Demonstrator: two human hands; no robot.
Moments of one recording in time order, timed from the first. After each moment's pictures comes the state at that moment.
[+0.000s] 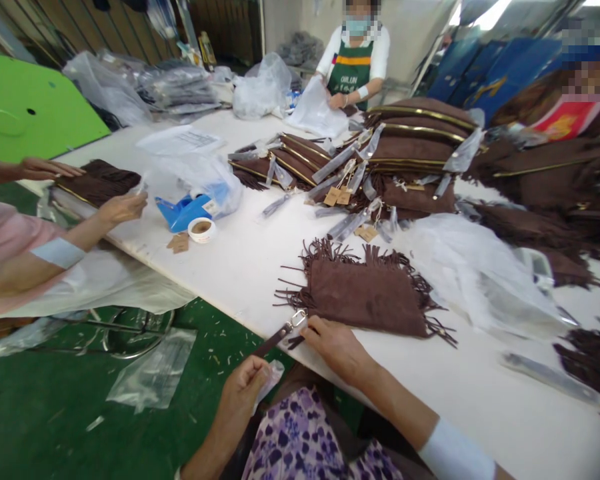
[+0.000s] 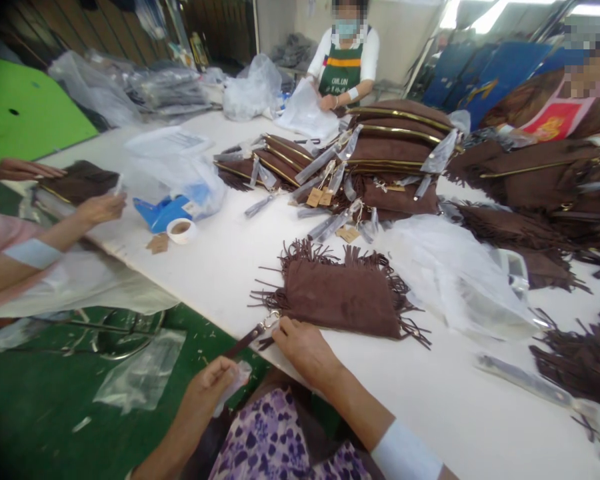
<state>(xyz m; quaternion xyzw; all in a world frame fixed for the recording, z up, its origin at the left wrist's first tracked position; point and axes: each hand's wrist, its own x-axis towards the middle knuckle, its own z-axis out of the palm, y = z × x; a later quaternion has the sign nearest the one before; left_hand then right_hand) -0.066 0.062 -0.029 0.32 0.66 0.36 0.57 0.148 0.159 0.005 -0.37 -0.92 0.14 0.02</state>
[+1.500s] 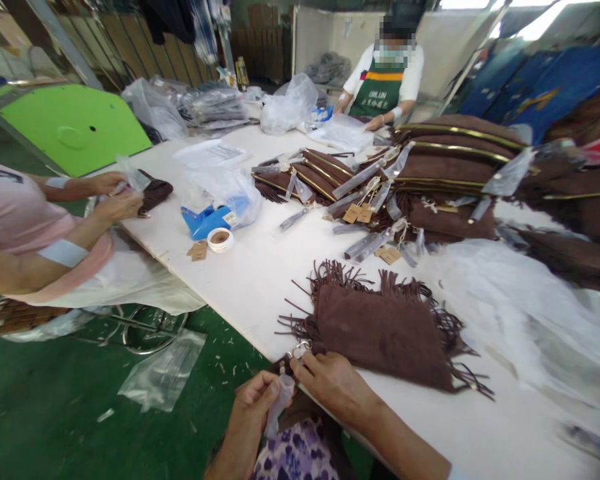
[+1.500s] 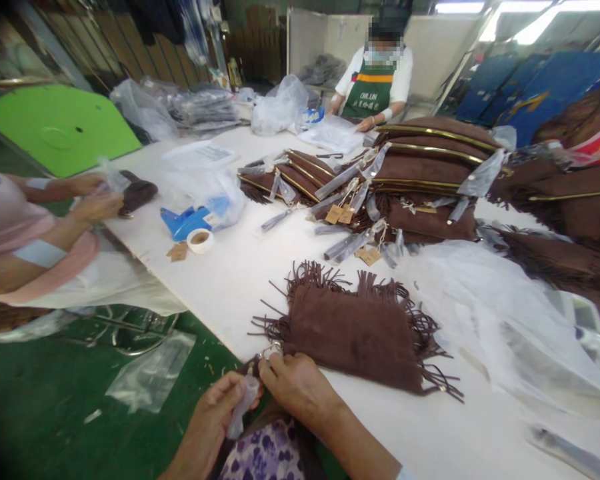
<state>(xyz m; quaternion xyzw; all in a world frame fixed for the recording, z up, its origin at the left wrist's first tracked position) -0.040 0.074 -0.027 0.19 0.57 0.48 0.64 0.128 0.168 0.002 -0.25 -0.97 0.08 0.00</state>
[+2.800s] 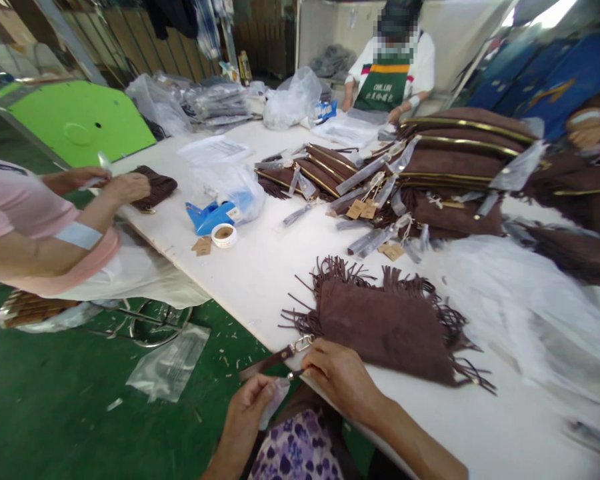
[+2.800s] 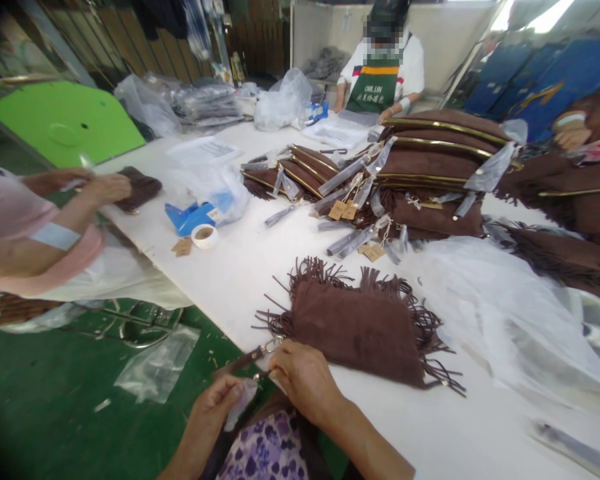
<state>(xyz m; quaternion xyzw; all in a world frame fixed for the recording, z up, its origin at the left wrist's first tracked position) -0.060 0.056 -0.047 0.27 0.65 0.41 0.58 0.134 0.165 0.006 -0.38 -0.85 0.34 0.10</state>
